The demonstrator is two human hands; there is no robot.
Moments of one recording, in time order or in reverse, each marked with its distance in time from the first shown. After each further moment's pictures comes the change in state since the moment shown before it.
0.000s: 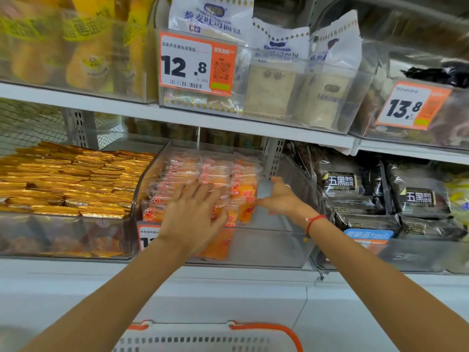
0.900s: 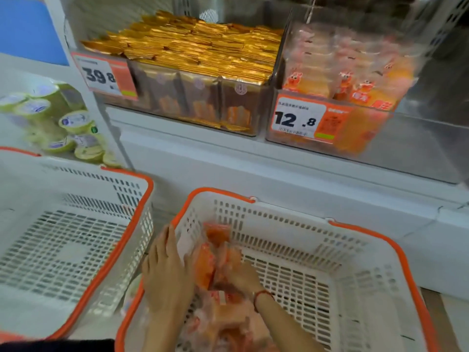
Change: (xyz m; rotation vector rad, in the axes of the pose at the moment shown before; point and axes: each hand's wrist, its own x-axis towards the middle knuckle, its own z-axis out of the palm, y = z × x) left_hand -0.349 -0.056 0.096 -0.093 -0.215 -0.976; right_hand -0.216 0.112 0.378 -0.088 -0.663 0.061
